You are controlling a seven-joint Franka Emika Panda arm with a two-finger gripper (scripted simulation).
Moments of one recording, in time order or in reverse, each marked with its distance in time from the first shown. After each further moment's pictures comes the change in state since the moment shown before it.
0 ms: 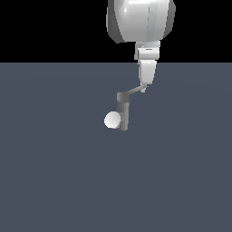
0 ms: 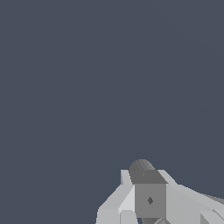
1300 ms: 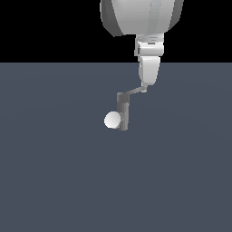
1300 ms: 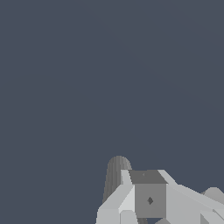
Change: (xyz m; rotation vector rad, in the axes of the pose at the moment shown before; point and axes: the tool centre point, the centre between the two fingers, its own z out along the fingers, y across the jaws) arm -0.002 0.051 -0.012 0.030 -0.001 -0.009
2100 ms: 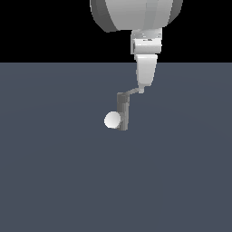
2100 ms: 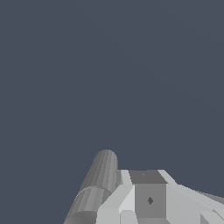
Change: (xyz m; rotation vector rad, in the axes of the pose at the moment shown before) arm -0.014 0.033 -0.006 0.015 0.004 0.017
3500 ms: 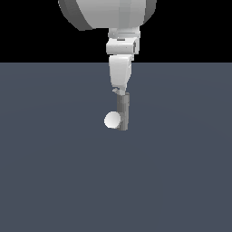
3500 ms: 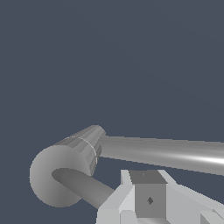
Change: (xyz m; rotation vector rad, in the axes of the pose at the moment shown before) arm -0.061 0.024 0.000 -0.012 0.007 0.057
